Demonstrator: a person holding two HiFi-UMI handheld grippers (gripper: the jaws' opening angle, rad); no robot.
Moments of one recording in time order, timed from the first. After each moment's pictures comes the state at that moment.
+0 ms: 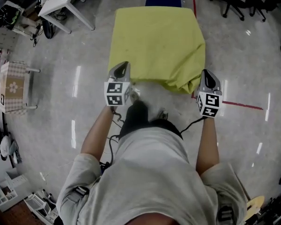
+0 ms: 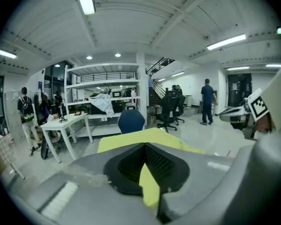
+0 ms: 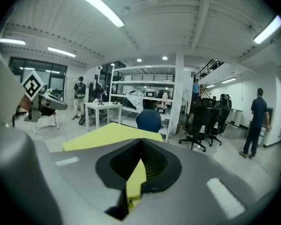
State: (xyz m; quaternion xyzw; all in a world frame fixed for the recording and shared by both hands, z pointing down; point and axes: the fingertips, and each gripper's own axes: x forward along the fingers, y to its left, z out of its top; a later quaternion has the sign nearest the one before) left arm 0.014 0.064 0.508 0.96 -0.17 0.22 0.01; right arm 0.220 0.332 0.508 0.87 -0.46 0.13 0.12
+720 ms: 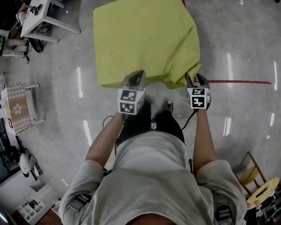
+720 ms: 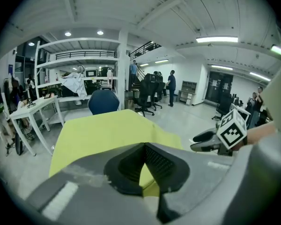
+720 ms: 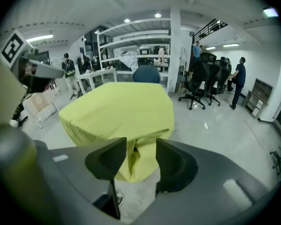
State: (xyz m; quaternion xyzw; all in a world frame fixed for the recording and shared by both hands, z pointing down) left arm 0.108 0.165 0.608 0.95 -0.03 0.31 0.05; right arm 0.228 0.366 0.717 0.82 -0.41 0.36 0.16
